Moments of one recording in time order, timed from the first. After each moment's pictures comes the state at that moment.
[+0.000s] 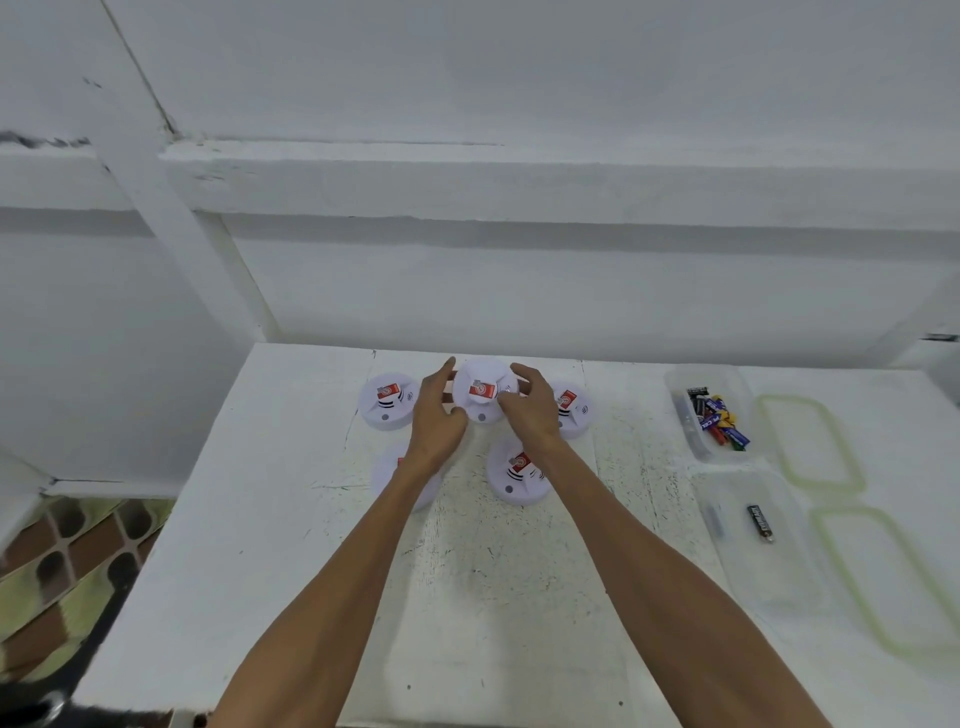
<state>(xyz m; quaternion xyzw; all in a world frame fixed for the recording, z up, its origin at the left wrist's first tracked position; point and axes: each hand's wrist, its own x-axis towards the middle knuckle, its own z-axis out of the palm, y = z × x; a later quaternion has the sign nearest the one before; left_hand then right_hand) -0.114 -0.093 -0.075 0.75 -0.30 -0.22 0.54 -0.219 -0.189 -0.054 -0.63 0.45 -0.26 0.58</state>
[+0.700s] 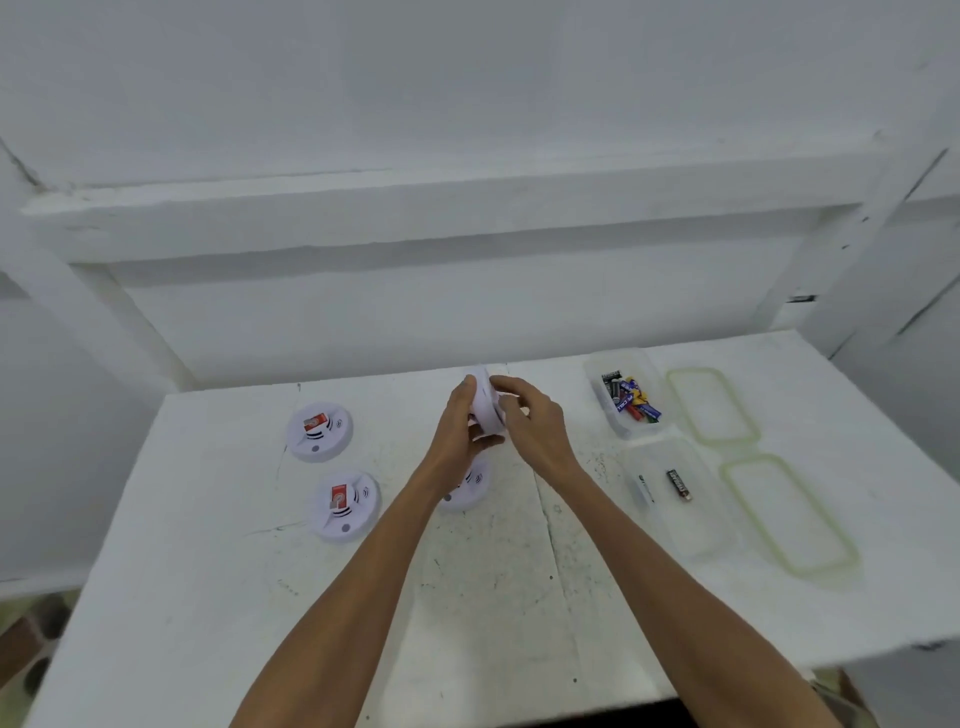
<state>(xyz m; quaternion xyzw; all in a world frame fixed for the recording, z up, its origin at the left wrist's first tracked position) -0.206 -0.144 -0.050 0.58 -0.24 -0.49 0.61 -0.319 -0.202 -0.026 -0.71 0.40 -0.32 0.48</state>
